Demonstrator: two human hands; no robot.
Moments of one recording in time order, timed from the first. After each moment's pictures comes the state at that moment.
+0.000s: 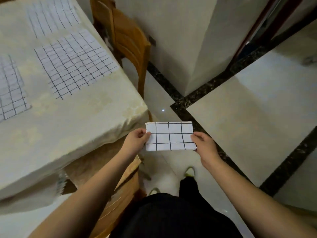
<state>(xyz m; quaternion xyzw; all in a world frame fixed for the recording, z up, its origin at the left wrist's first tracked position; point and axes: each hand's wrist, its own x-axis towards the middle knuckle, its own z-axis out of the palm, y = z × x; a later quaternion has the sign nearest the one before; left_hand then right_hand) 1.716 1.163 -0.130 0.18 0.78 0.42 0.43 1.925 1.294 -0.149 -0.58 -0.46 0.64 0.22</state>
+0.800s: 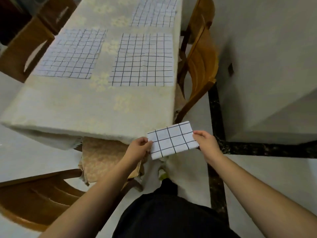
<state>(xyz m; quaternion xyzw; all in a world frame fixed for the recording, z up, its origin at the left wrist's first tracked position) 1.675 1.228 -0.151 -0.11 0.77 0.55 0.30 1.725 1.482 -0.158 -0.36 -0.67 0.64 -0.06</state>
